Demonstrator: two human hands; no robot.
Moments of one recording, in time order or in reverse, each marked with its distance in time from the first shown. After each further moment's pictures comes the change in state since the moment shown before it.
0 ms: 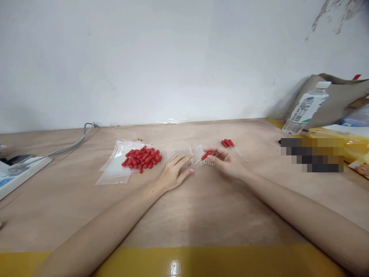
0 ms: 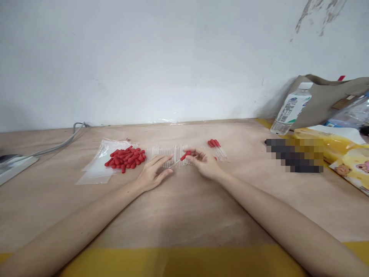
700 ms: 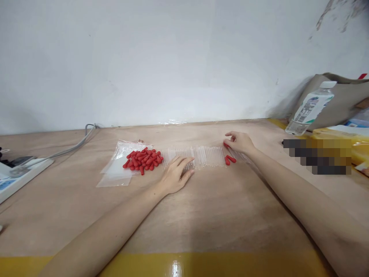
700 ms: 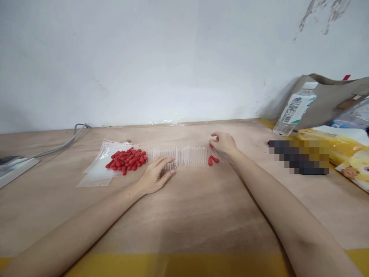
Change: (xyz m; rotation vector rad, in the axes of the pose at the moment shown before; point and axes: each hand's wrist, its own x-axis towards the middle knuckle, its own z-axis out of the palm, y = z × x) left_hand 0.002 0.005 -0.003 0.022 -0.107 -0.111; right_hand 0.058 0.045 -0.084 -0.952 0.236 0.219
